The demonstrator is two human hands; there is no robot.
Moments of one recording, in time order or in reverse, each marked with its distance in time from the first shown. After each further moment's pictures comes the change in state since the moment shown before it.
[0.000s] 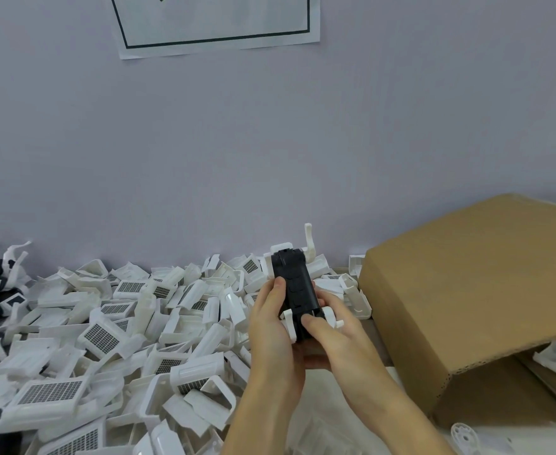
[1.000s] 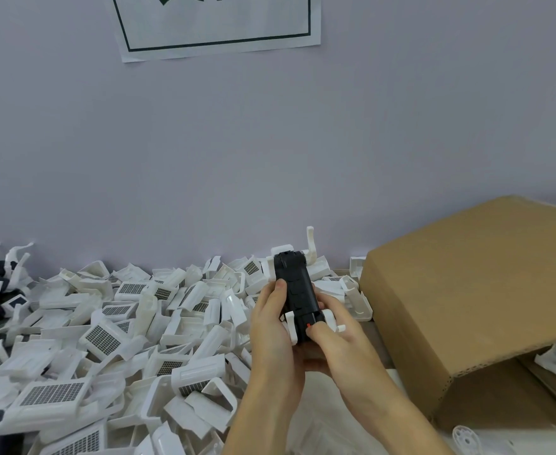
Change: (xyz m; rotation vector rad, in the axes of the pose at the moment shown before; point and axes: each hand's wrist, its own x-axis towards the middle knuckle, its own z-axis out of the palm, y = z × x) left_hand 0.000 0.001 -0.002 0.050 -0.001 0.042; right_hand 0.003 0.004 0.001 -0.003 0.009 -0.013
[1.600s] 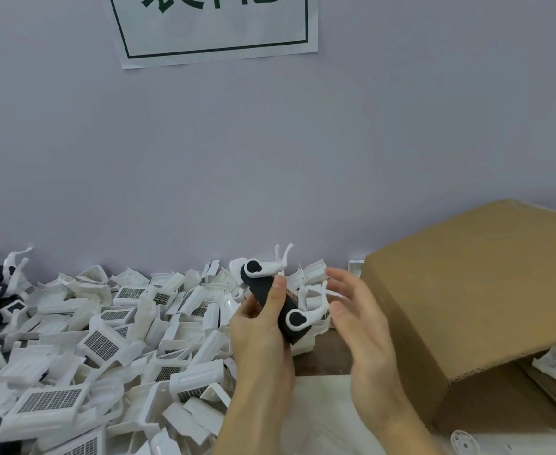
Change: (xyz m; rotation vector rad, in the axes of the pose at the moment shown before) left_hand 0.011 0.007 -0.001 -0.152 0.128 0.126; right_hand -0.013 -0.009 -0.005 0.034 0.167 -0.459
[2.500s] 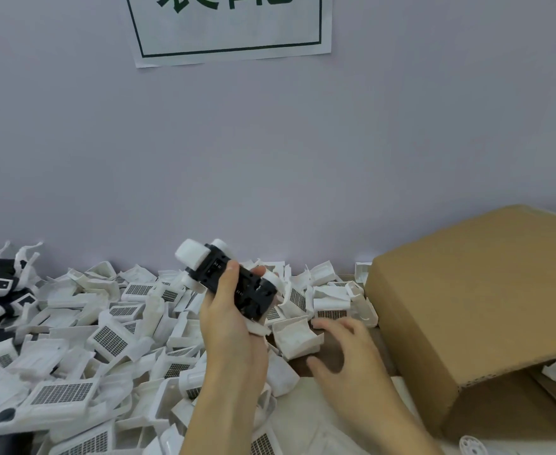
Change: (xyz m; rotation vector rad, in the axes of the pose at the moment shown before) left_hand 0.006 0.041 -0.015 -0.178 -0.004 0.089; right_hand 0.001 0.039 -0.011 -0.791 -0.245 0.230
